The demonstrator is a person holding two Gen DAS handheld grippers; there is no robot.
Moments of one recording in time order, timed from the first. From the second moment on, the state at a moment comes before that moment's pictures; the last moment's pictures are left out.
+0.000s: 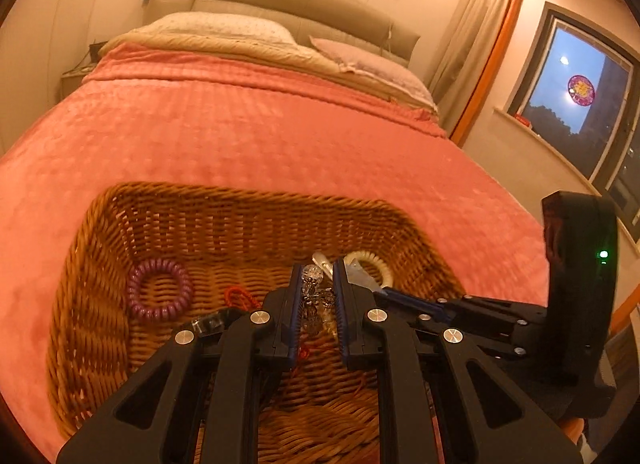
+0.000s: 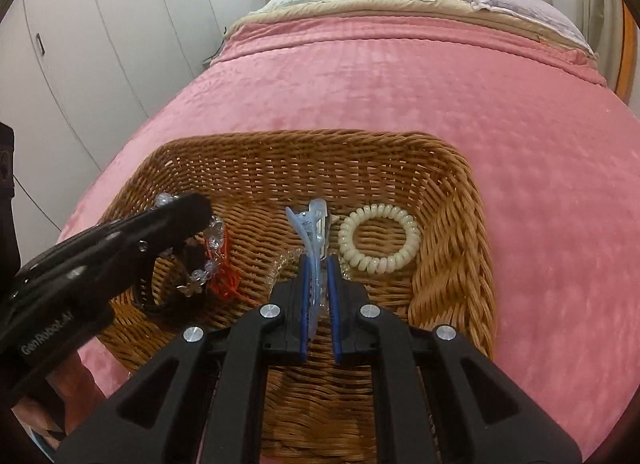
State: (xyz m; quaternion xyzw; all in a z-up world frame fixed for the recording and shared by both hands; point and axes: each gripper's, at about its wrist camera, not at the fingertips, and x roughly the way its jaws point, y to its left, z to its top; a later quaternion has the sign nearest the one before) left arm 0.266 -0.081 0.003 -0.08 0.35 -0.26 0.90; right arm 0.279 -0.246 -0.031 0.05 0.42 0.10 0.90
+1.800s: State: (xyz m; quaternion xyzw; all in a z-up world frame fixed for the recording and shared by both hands) left arm 0.132 0.018 -0.040 -0.10 0.37 -0.19 0.90; right arm 0.099 -0.200 -0.066 0.06 0.44 0.16 0.88
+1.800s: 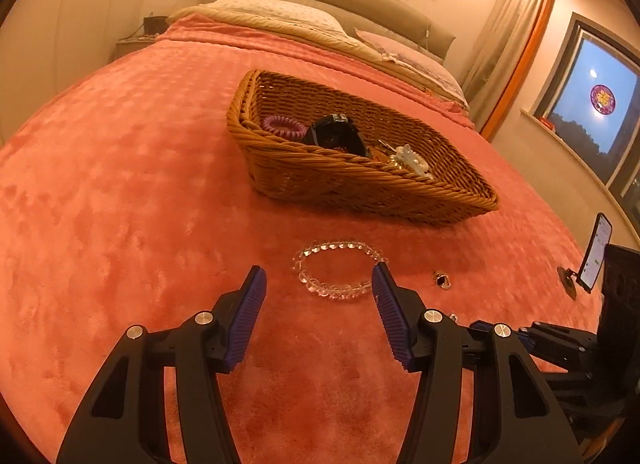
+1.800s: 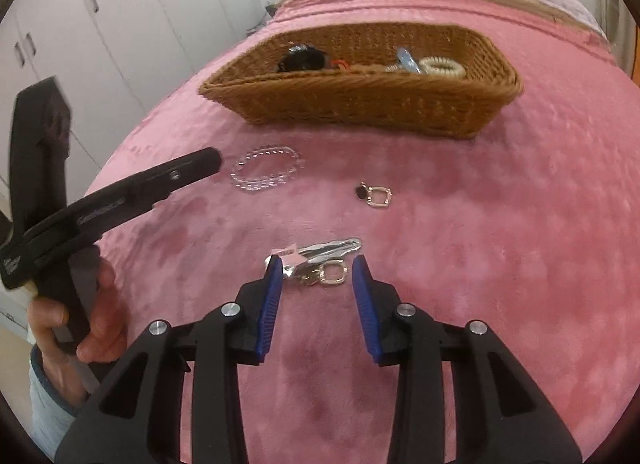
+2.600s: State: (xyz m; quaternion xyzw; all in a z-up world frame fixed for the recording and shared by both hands) left arm 0.135 0.023 -0.049 -0.12 0.38 -0.19 0.89; right arm 0.097 -0.186 -0.072 -0.01 0.44 0.15 0.88
